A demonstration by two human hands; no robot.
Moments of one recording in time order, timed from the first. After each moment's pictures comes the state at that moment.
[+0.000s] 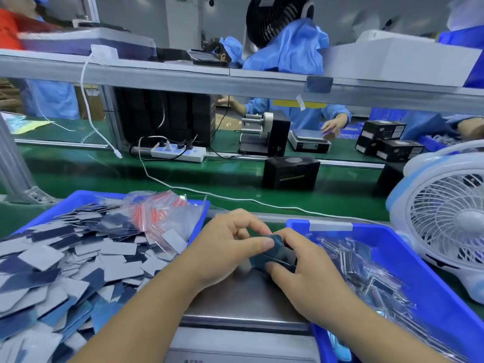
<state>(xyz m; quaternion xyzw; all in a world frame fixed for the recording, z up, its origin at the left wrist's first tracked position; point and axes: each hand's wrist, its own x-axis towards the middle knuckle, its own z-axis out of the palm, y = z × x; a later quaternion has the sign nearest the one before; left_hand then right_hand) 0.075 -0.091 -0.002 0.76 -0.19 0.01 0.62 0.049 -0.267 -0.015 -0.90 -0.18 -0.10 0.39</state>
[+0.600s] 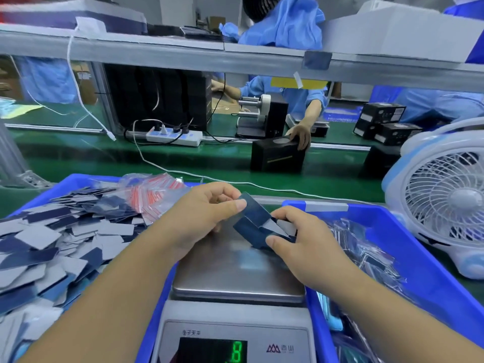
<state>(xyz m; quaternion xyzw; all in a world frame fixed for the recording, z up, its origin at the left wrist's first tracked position) 0.081 -0.070 0.003 0.75 -0.09 -0.03 0.66 0.054 -0.273 -0.012 -0.89 -0.14 -0.08 0.42</state>
